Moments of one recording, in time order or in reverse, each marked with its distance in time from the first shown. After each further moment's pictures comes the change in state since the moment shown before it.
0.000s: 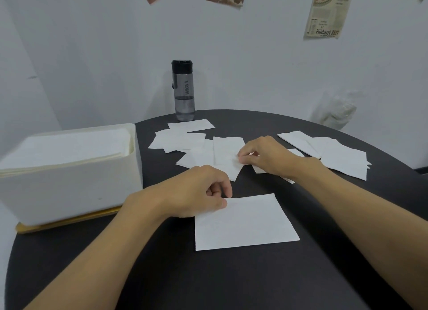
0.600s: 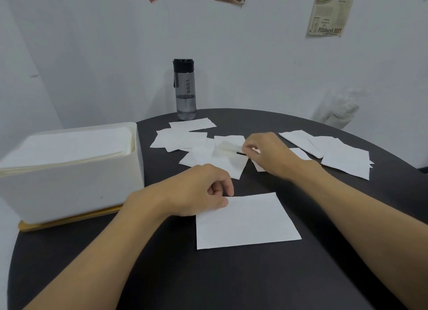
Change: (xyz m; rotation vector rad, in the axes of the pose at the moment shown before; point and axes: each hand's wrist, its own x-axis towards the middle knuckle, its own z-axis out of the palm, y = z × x) left_hand 0.001 -0.003 0.000 -0.010 -0.005 0.006; right_hand 0.002 0.000 0.006 -0.140 0.188 -0.050
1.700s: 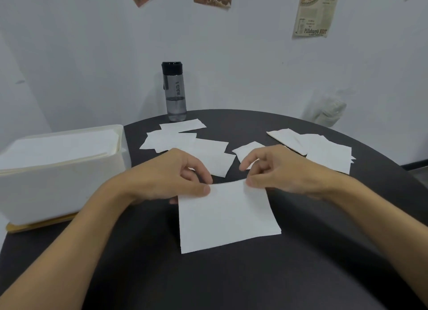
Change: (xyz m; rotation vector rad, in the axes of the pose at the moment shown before) left_hand -0.019 0.016 -0.024 -0.268 0.008 -0.111; right_hand -0.084 -0.046 -0.066 0.574 -0.330 0.265
